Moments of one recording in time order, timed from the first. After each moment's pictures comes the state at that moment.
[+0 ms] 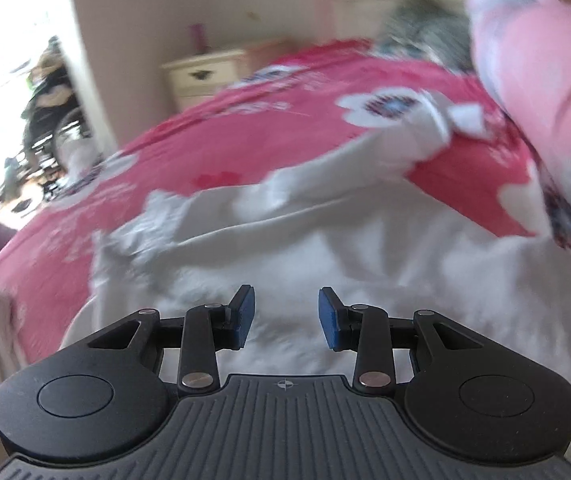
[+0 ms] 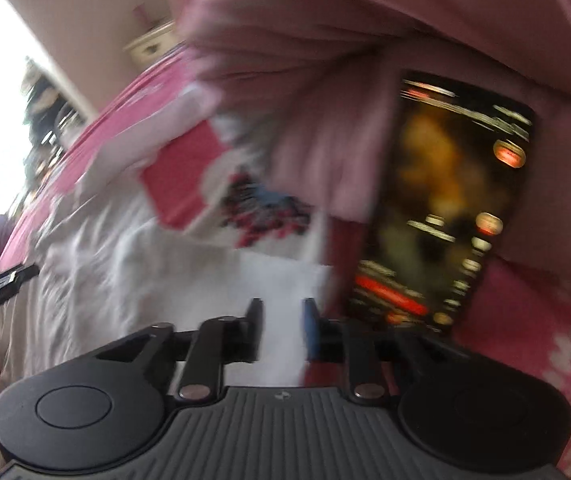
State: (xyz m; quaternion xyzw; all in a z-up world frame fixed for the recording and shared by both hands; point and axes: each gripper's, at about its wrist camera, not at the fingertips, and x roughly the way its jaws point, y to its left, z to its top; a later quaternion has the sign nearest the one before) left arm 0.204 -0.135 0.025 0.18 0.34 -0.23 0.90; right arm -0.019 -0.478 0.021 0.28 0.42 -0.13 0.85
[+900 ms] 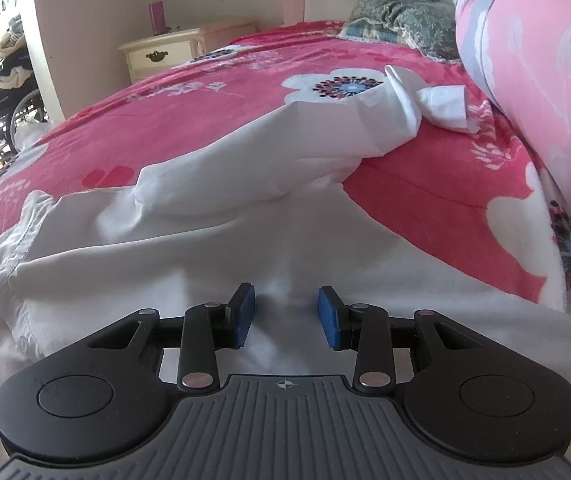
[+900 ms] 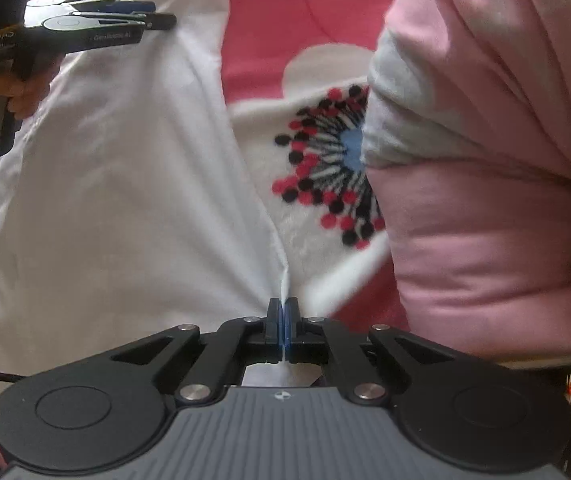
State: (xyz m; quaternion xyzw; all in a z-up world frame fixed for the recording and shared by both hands) left arm 0.249 -0.217 -0.038 0.13 0.35 -0.24 0.90; right arm 0.097 -0.443 0.010 -0.05 0.65 0.07 0.75
